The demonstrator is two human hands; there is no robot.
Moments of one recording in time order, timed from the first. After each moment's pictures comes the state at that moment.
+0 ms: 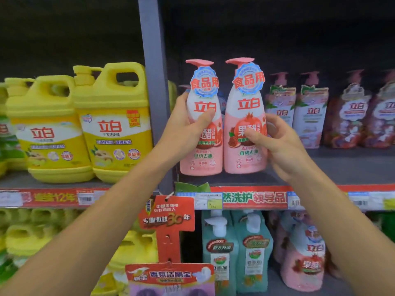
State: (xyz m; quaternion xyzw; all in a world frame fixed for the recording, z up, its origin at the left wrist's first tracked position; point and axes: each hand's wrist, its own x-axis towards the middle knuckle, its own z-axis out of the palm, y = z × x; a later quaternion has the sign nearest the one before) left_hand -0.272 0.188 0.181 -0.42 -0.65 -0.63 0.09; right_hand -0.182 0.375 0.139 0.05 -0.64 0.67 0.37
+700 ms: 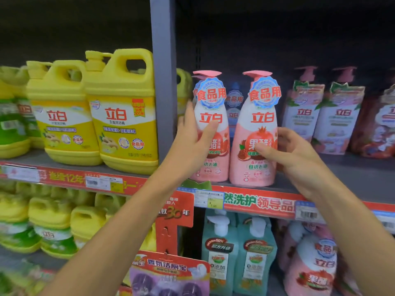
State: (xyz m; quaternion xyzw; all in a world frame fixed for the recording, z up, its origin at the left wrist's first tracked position) left_hand -0.281 0.200 0.142 -0.36 -0.72 -0.57 0.15; right_hand -0.187 0.402 0.123 0.03 -0.72 0.63 0.29
